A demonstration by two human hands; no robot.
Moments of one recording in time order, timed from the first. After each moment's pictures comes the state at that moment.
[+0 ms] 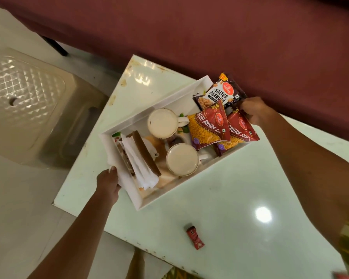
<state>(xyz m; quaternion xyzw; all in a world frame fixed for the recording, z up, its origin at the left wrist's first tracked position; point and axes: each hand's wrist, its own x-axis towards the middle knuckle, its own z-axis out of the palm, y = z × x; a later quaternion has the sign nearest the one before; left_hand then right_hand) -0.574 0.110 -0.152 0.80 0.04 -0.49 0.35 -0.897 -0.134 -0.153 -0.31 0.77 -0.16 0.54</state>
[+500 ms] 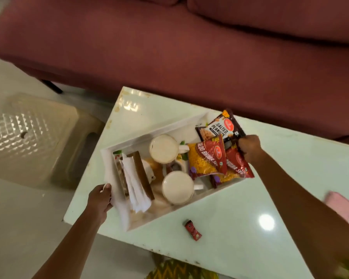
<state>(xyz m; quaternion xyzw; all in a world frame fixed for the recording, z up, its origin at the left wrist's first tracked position) -0.558 0.137 -0.093 0.81 -0.10 -0.50 0.29 -0.942 -0.012 -0.101 -0.24 0.84 -0.23 0.43</state>
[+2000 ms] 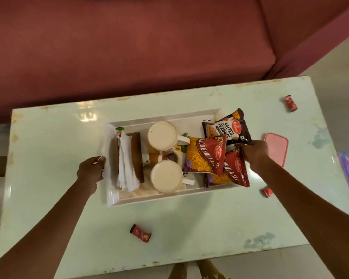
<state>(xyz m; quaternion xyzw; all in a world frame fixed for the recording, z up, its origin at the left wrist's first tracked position) -0.747 0.033 -0.147 0.80 -0.35 -0.46 0.16 -1.153 0.142 -0.144 -0.04 0.85 -0.34 0.39</state>
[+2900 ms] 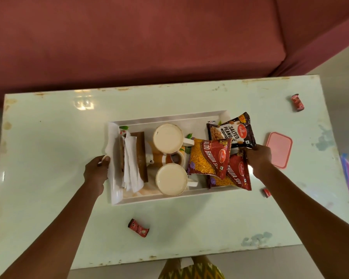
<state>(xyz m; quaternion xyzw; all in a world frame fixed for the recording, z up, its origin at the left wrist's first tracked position) -0.756 0.056 -0.163 0.81 -0.29 -0.47 0.18 -1.152 0.154 -0.157 -0.03 0.87 -0.30 0.38</state>
